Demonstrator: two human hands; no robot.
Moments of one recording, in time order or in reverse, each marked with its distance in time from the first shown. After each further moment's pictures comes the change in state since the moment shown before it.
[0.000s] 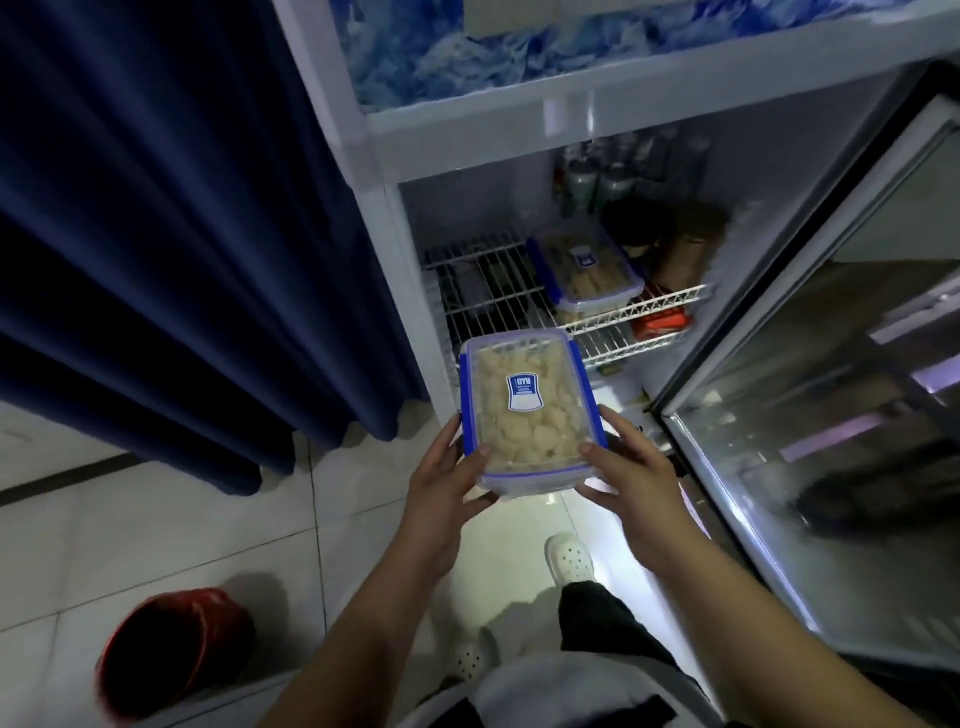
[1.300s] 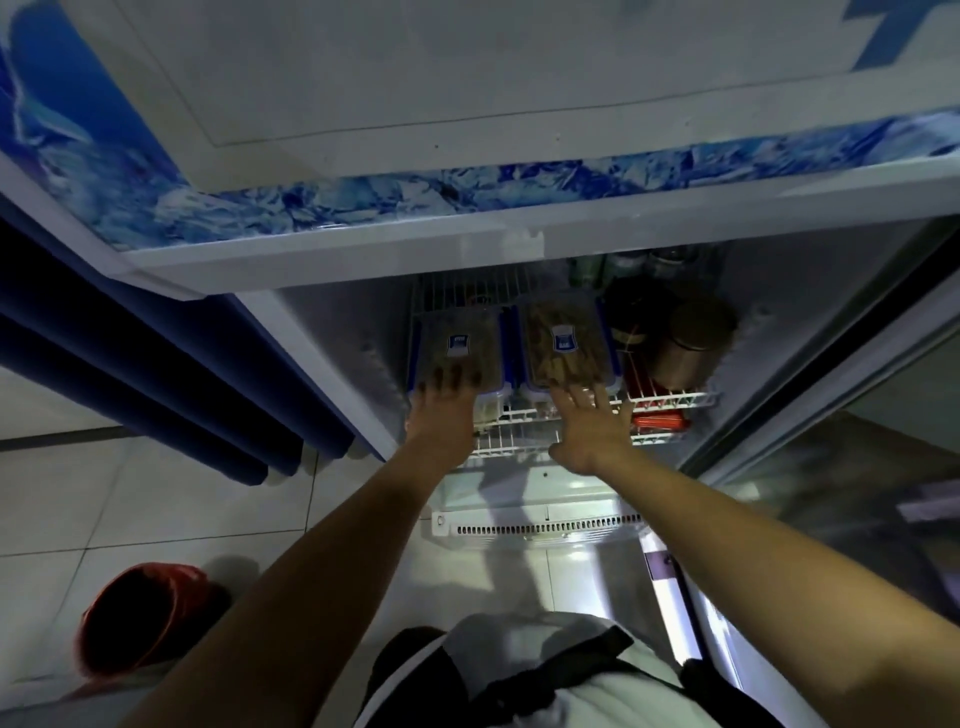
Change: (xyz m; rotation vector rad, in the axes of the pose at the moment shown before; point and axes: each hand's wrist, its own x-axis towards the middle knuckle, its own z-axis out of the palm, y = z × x) left_hand 0.206 0.052 0.128 1.816 0.203 0.161; right_hand 0.260 -0.105 -0.043 -1.845 -0.351 -0.277
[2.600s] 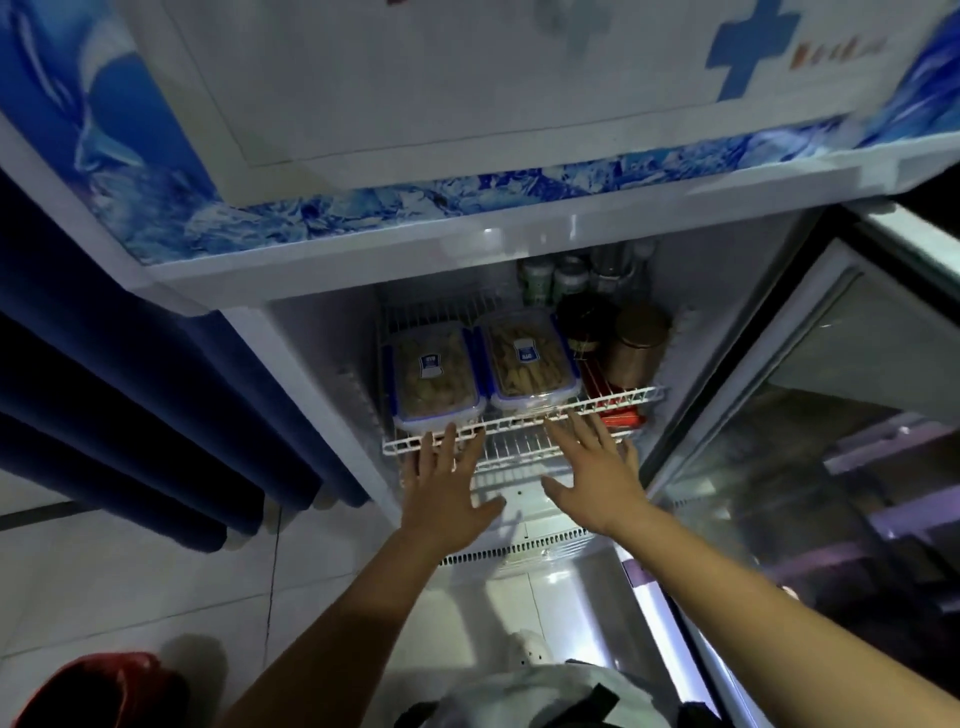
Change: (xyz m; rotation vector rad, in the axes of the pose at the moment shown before) left_hand -0.076 0.010 0.049 -0.191 0.055 0.122; right_hand -0.093 0.011 0.029 0.226 0.224 -0.003
